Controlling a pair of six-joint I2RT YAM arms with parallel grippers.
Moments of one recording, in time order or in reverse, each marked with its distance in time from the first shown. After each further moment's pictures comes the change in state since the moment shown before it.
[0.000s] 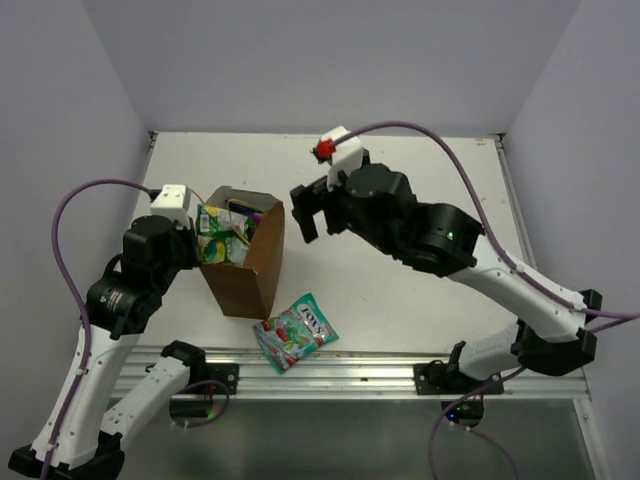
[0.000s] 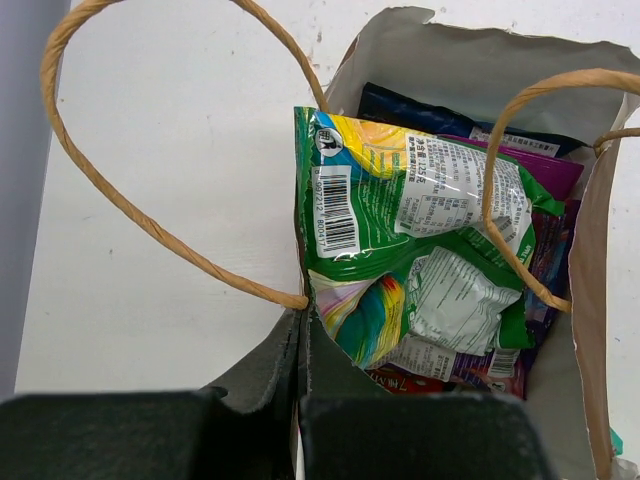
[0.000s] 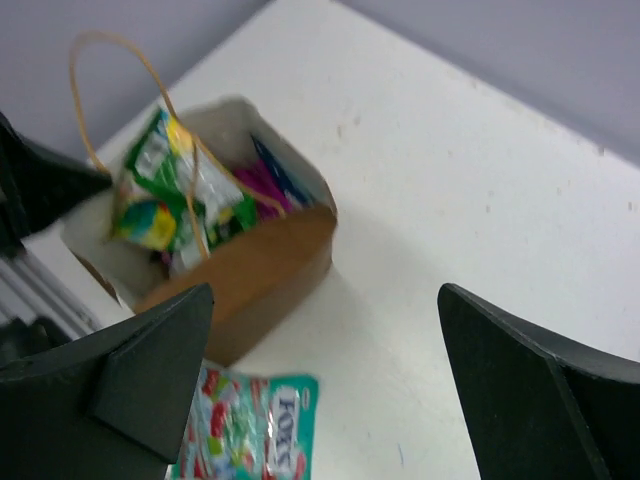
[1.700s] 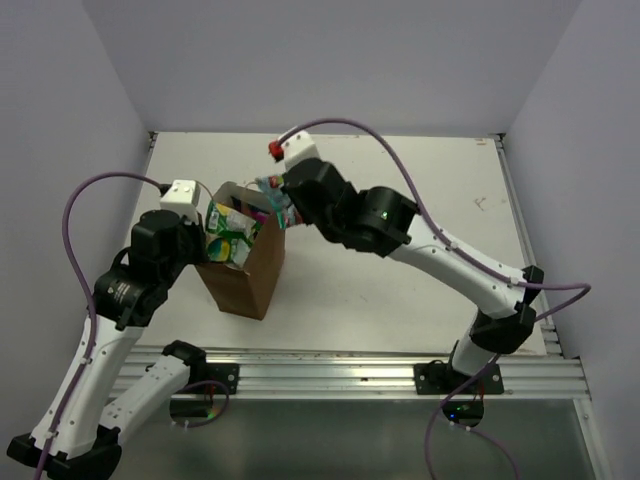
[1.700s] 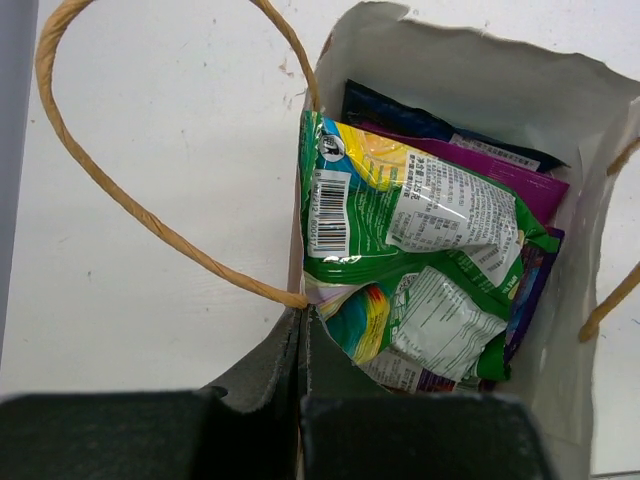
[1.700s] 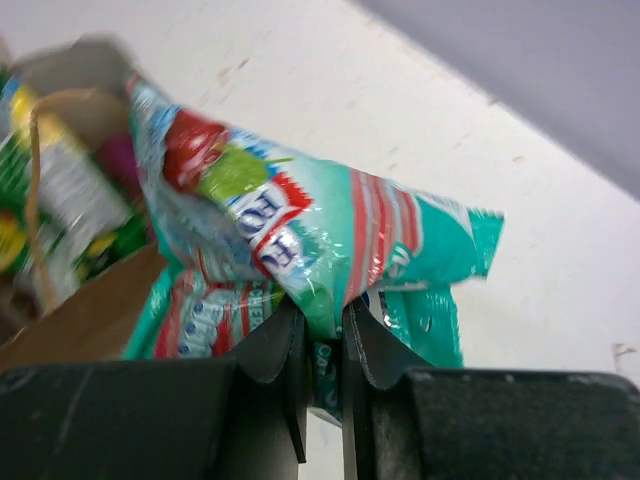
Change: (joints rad) left arm -0.035 0.041 -0.006 0.051 0.020 0.006; right arm 0.029 0.143 0.006 -0.143 0.188 -0.011
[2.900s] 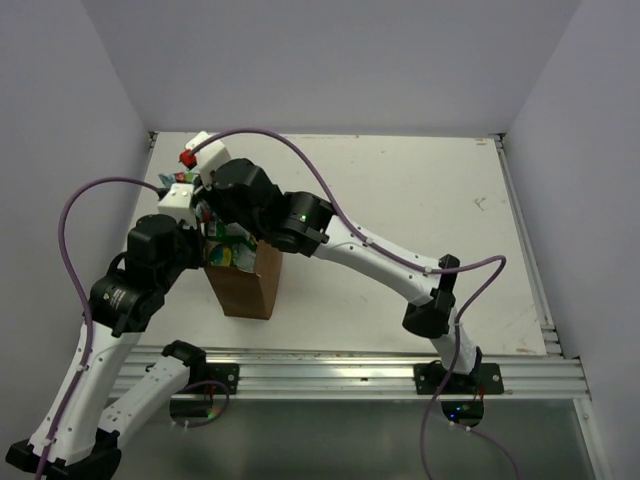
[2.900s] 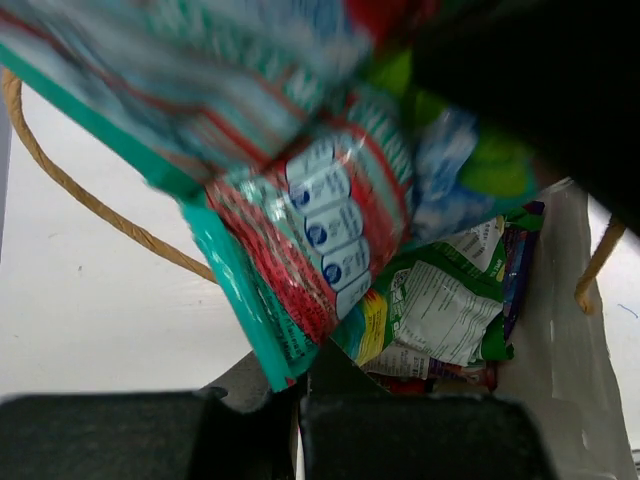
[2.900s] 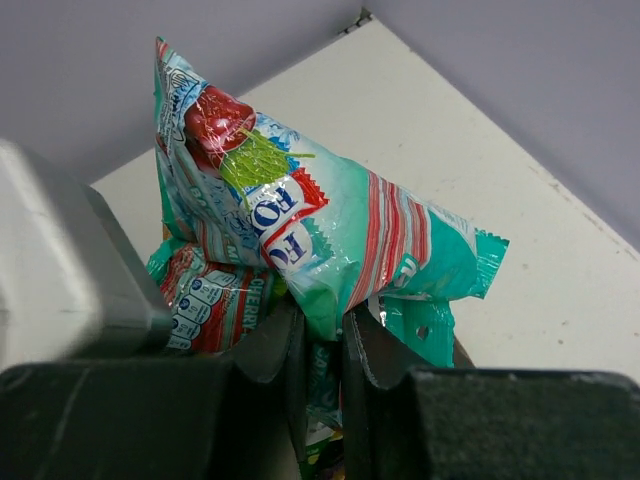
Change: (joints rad) left arm 0.000 -0.024 0.001 -0.030 0.025 -0.008; right arm 0.044 0.409 0.456 0.298 -0.189 -0.183
